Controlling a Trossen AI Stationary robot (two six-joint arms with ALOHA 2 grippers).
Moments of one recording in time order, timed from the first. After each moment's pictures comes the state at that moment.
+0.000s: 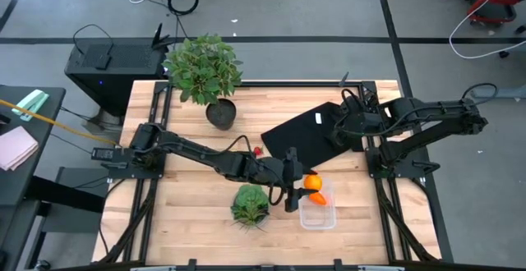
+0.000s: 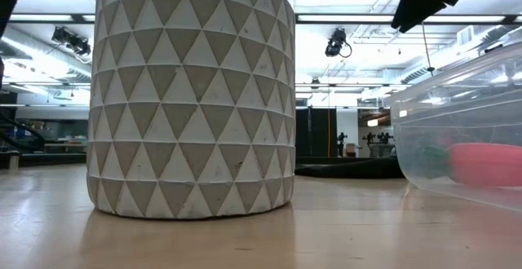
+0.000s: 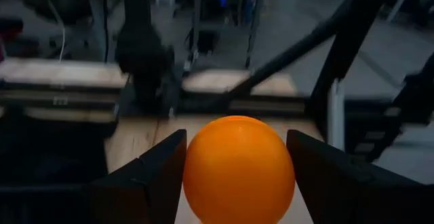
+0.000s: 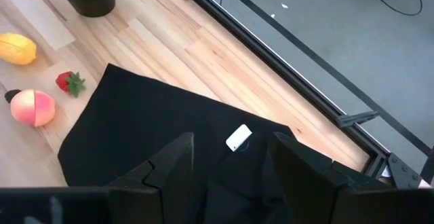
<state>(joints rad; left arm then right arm) -0.25 1.99 1.59 0.15 -0.20 -0.17 0.13 1.02 1.17 -1.25 0.68 0.70</state>
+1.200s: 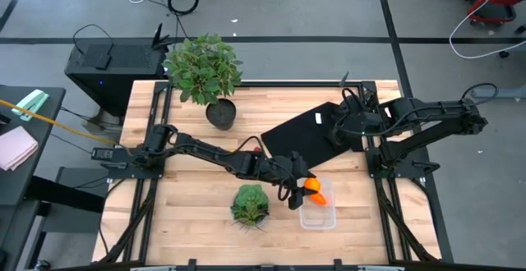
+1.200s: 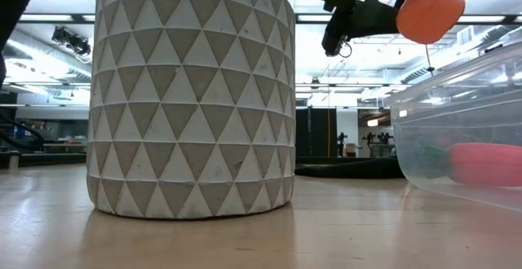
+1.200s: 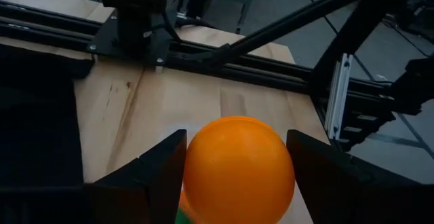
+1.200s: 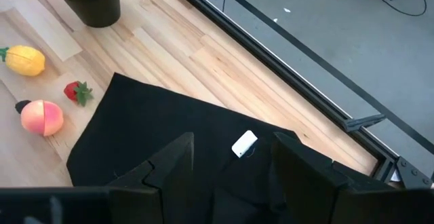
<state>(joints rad) -0.20 2.09 1.58 0.16 -0.08 -0.33 0.13 1.02 1.17 -1.22 0.68 0.71</state>
